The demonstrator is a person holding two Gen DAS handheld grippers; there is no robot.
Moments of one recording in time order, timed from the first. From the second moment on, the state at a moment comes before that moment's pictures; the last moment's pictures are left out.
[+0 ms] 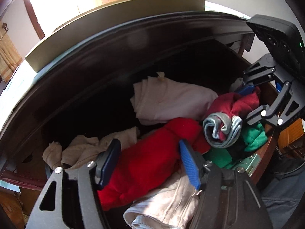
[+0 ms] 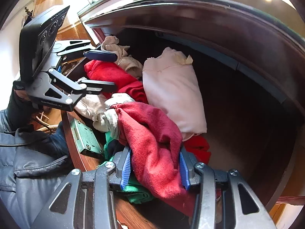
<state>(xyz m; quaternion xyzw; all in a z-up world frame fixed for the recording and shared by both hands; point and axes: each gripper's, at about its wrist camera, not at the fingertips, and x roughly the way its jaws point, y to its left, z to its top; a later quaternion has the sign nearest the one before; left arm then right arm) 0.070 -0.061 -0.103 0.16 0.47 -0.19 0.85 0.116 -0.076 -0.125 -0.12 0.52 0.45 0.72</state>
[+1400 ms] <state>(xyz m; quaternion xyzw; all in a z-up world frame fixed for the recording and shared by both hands) 0.028 -0.037 -0.099 0.16 0.43 -0.21 0.86 0.103 -0.084 -0.114 -0.15 0.45 0.44 0.76</state>
